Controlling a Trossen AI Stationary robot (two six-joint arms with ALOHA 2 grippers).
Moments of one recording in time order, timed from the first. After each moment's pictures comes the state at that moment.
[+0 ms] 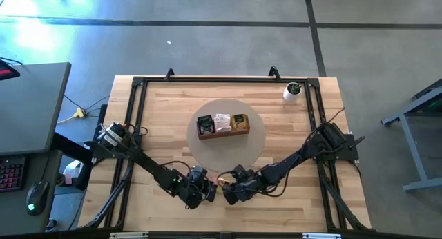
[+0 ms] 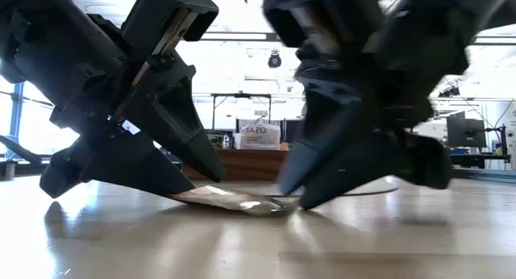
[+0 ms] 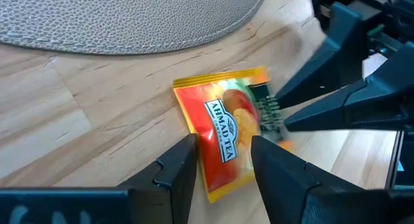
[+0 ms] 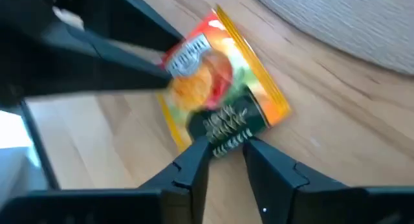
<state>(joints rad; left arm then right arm) -0.63 1.94 0.98 0.09 -0.57 -1.54 0.51 2.03 1.12 -0.05 0.26 1.39</state>
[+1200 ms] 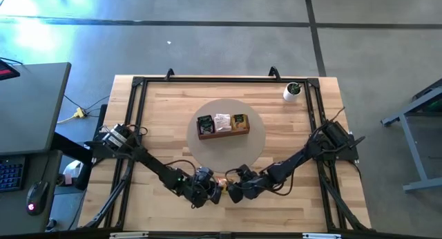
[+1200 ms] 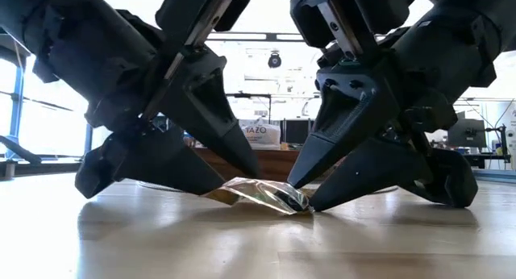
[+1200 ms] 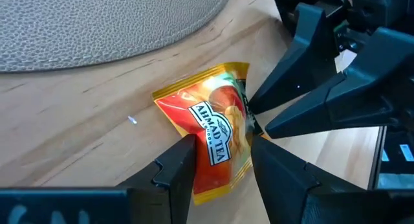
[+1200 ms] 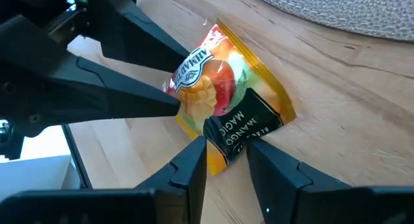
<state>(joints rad) -0.59 1.98 1.03 0.17 -0.55 -1.43 0.51 2.01 0.97 0.17 0.30 1.45</state>
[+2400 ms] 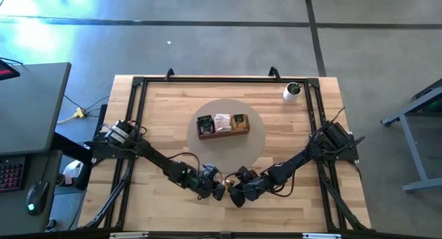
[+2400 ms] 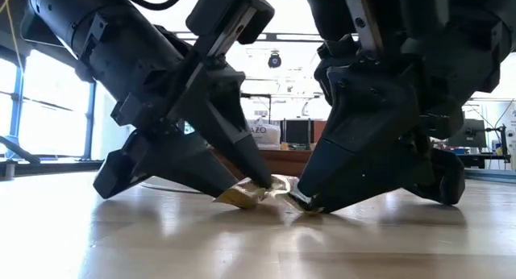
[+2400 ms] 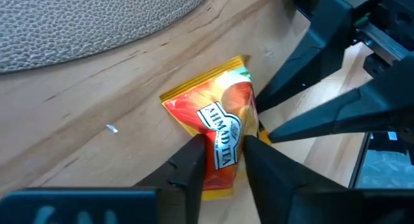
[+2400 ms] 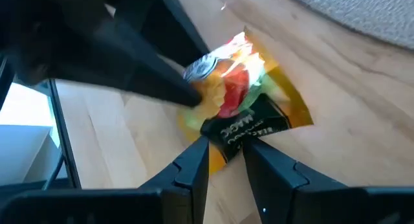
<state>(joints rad) -0.50 1.97 1.04 0.18 -0.32 -1.42 0.55 2.01 0.97 0.18 0.25 1.31</state>
